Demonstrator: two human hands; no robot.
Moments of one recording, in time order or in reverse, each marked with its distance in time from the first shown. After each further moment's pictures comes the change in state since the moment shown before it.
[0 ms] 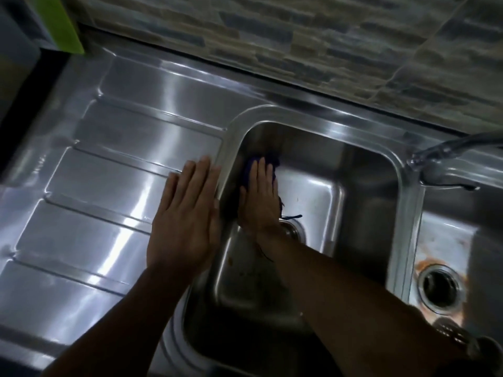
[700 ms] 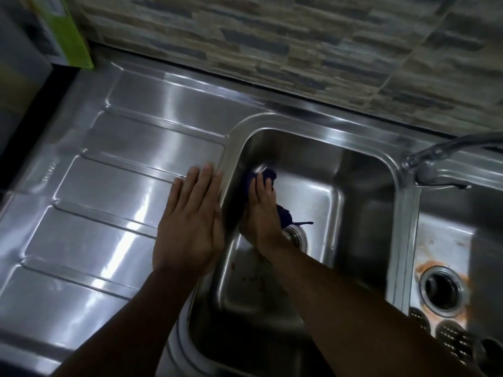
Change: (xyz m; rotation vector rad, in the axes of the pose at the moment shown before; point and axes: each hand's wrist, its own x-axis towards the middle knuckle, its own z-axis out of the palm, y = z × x) left_hand 0.000 0.002 -0.002 -0.011 -0.024 -0.025; right_hand -0.015 0.003 0.002 0.039 -0.121 -0.049
